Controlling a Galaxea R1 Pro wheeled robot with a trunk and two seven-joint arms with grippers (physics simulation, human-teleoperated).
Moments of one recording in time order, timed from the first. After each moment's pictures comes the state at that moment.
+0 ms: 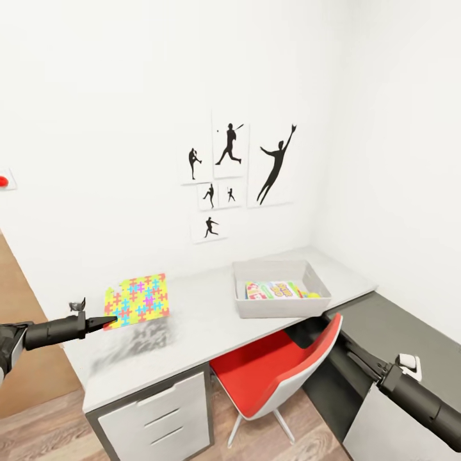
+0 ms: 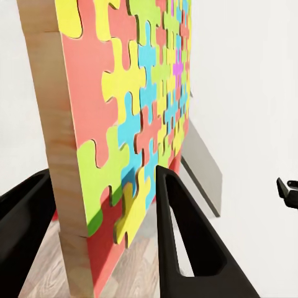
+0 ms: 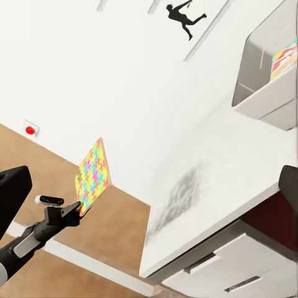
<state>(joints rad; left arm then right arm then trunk) -0.89 0.46 0.54 -0.35 -0.37 0.63 -1.56 0.03 -0.27 -0.38 -1.57 -0.98 0.78 0.73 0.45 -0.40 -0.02</state>
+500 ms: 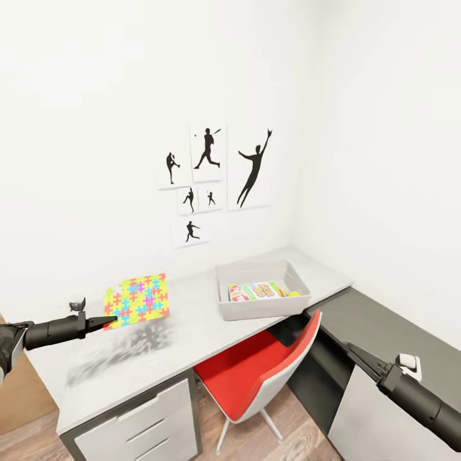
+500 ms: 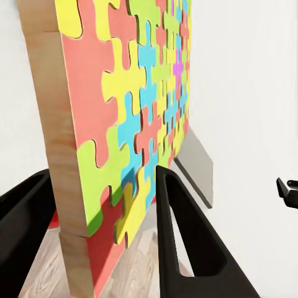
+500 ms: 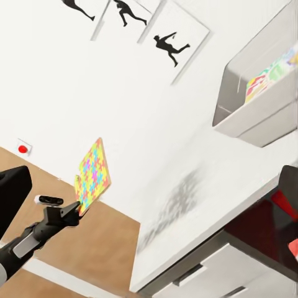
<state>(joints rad) -0.89 0.46 0.54 -0.35 -0.37 0.63 -1.56 0.03 -0.27 -0.38 -1.57 -0.98 0.78 0.73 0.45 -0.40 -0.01</state>
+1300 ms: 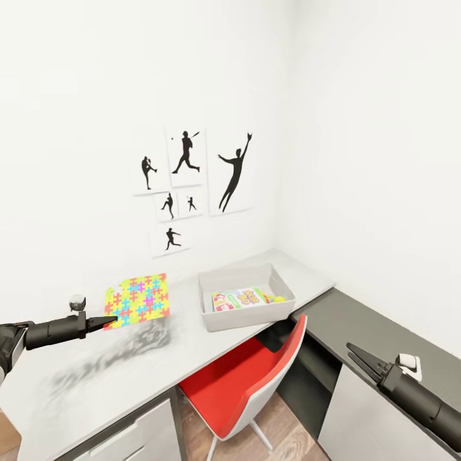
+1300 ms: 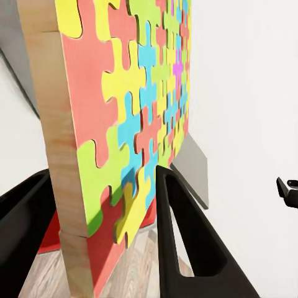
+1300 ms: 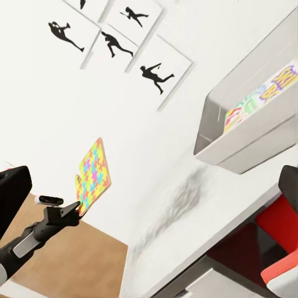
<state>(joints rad) -0.89 0.46 0.54 -0.35 -0.38 0.63 -1.56 0.03 -0.27 -0.38 -1.57 -0.98 0.78 0.73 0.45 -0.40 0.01</state>
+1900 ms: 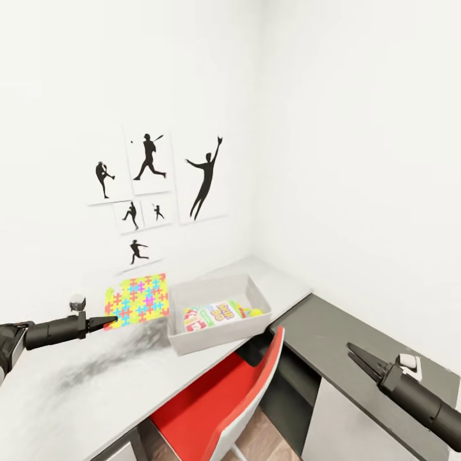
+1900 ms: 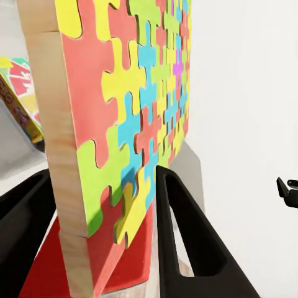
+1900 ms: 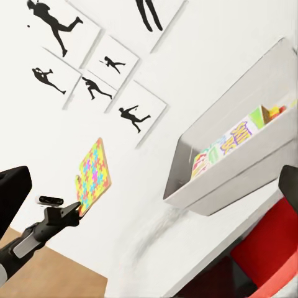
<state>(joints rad) -0.89 0.46 0.54 -0.35 -0.38 0.63 -1.56 0.03 -0.27 -0.38 -1.57 -0.98 0.78 0.73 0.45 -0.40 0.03</state>
